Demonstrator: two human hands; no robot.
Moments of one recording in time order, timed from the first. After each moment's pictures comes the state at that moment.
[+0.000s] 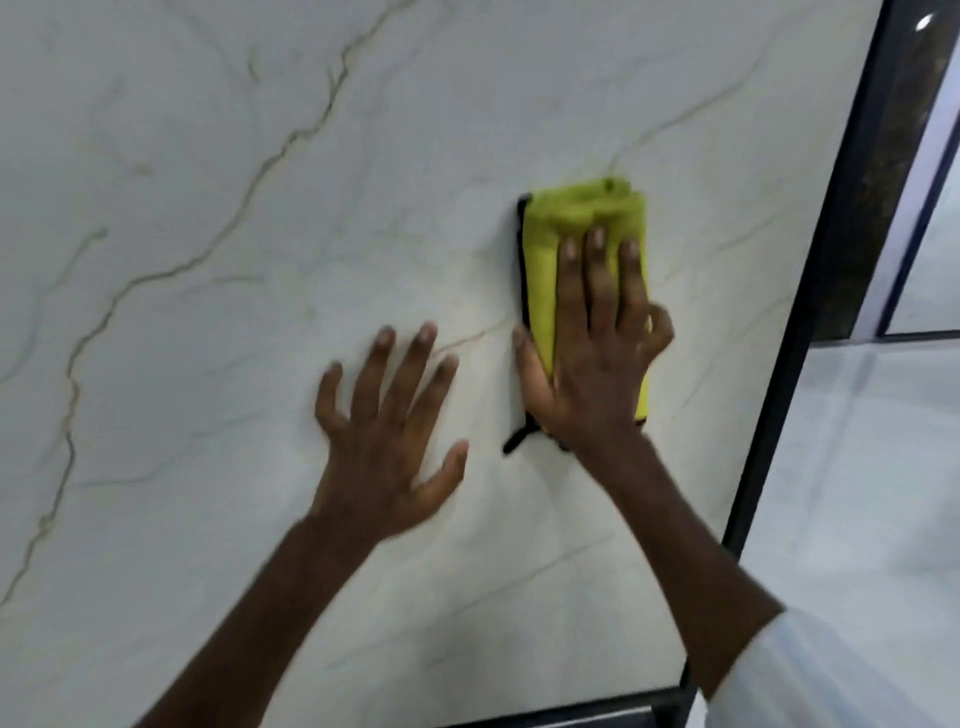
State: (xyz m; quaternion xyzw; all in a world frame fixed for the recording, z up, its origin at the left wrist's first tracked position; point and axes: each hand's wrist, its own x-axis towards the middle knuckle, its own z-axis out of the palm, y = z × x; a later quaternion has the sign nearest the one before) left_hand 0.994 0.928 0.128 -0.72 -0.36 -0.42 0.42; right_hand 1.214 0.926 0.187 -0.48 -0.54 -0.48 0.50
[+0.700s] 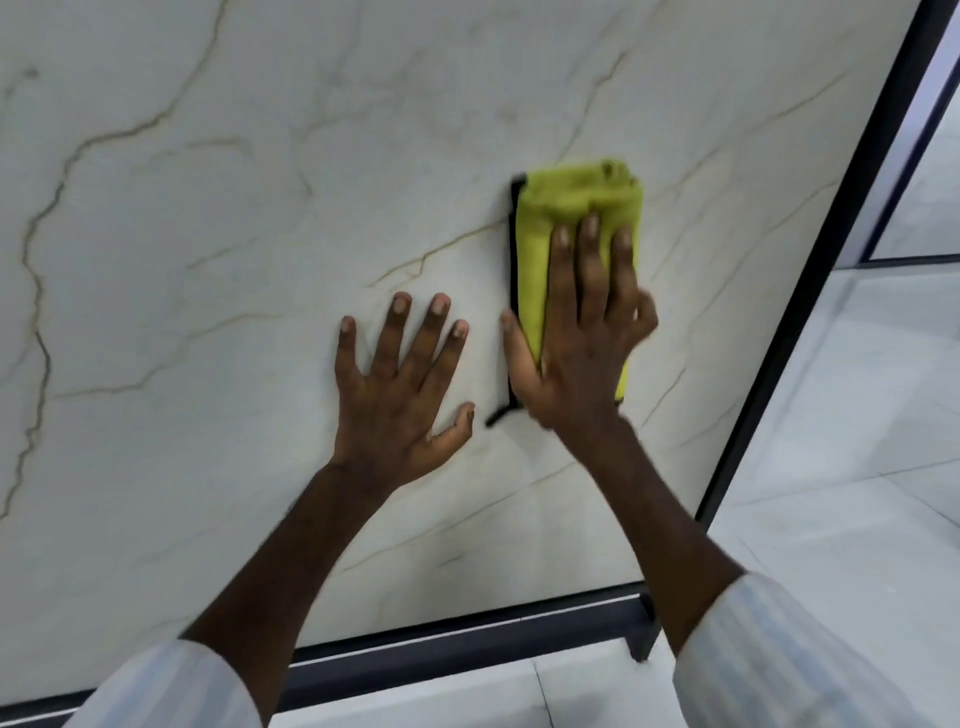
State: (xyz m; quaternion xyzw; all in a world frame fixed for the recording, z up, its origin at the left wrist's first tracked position) left_hand 0.983 0.945 0.063 -0.73 -0.36 -0.38 0.44; right_hand 1.185 0.926 0.105 -0.49 -0.55 -0.44 0.52
